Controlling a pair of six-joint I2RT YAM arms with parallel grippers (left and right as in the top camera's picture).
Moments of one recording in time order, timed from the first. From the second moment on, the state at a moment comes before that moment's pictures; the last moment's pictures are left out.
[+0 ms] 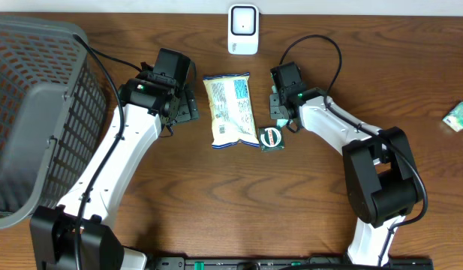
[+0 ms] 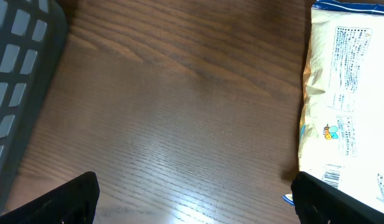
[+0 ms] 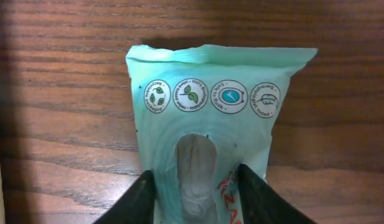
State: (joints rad) left arm -0.30 1.60 1.36 -1.00 -0.24 -0.51; right arm 0.39 2.00 1.29 -0.41 0.20 0.32
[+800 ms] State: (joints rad) left arm -0.30 1.60 1.36 -1.00 -0.24 -0.51; right arm 0.39 2.00 1.24 -0.33 0.26 0.30
